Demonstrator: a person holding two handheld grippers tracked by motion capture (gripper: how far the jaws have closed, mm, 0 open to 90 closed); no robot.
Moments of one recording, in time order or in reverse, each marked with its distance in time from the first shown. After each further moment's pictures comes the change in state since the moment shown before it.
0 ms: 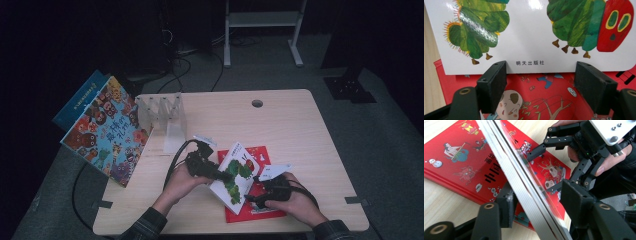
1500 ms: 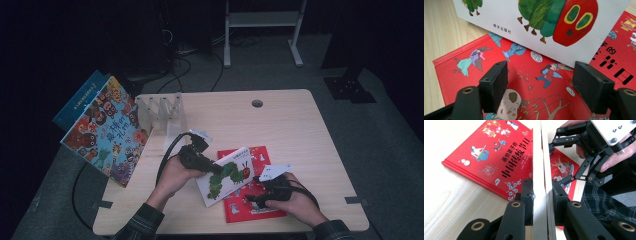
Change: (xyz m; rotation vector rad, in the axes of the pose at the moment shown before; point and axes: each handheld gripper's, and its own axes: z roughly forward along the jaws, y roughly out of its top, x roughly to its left) left arm -0.009 0.010 -0.027 0.035 0.101 0.036; right arm -0.001 -0.001 -0.001 -0.004 -0.004 -0.012
